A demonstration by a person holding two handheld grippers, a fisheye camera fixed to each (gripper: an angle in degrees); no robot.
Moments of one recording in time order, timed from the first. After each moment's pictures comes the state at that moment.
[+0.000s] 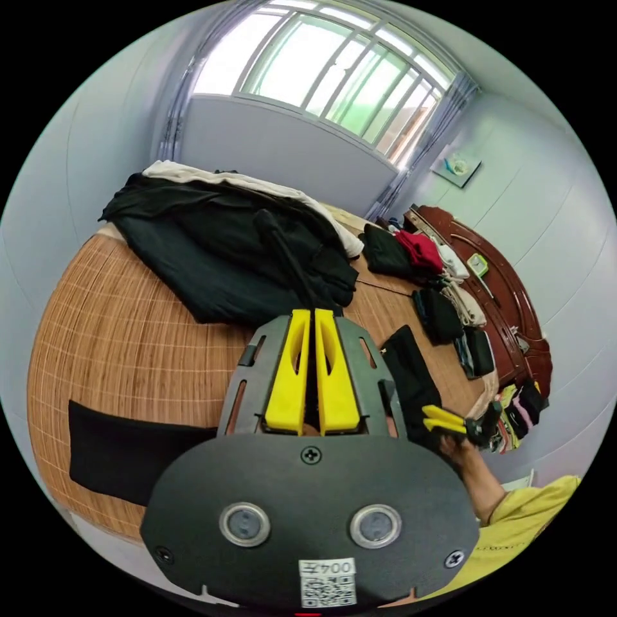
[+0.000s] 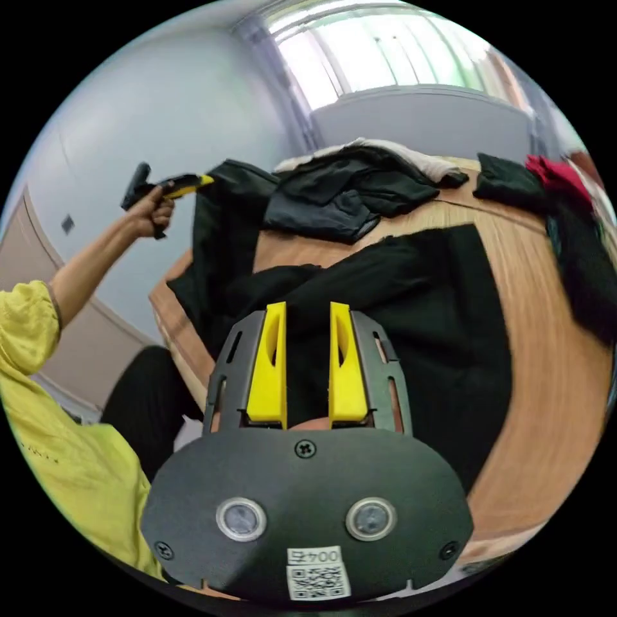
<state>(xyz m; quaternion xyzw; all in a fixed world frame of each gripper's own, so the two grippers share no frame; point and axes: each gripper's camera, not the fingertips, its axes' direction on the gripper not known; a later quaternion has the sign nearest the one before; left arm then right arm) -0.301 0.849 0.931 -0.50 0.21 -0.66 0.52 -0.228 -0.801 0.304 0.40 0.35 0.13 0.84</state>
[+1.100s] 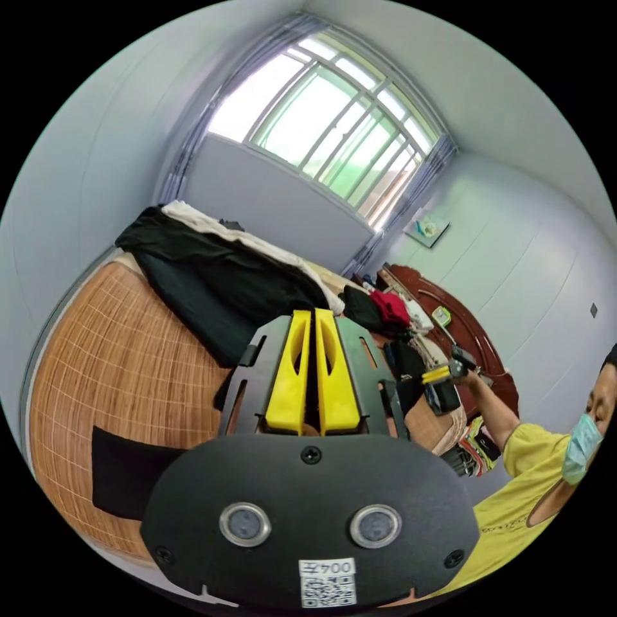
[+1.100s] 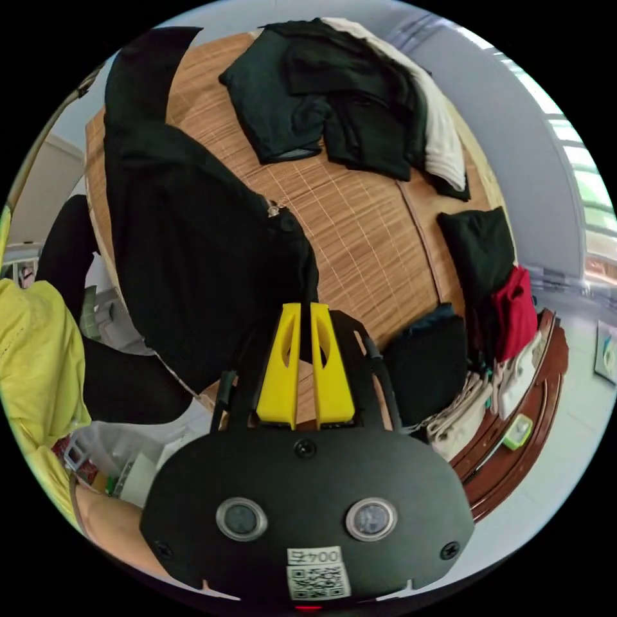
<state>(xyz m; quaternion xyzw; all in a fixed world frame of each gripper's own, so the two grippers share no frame) -0.304 1.024 0.545 -0.39 0.15 -0.73 0.54 -0.352 -1.062 0.099 -0.10 0.53 0.12 0.83</state>
